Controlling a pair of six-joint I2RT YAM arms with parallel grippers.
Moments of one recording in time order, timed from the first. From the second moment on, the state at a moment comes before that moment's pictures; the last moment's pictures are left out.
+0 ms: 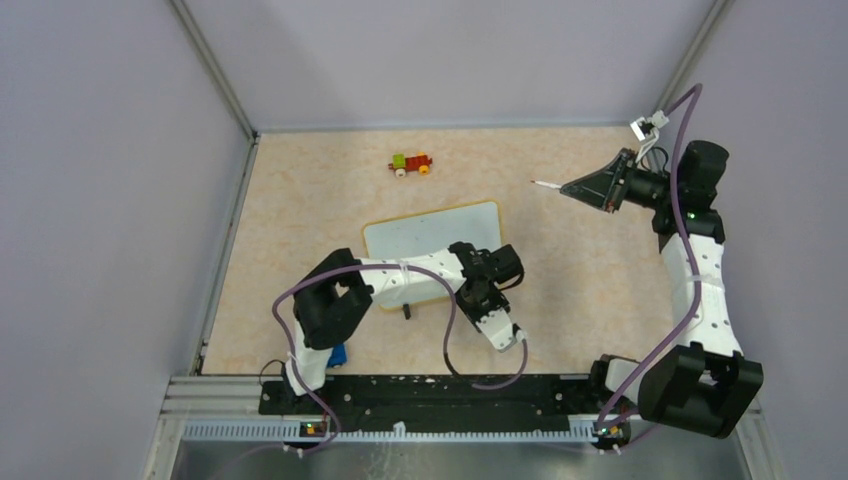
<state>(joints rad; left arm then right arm) -1.12 1.96 1.47 -0.84 0.09 1.41 -0.25 1.17 1.09 -0.20 -1.30 0.30</state>
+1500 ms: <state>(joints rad) -0.92 1.81 1.76 -0.95 0.49 0.80 -0.23 1.29 1.26 -0.47 -1.23 0.03</state>
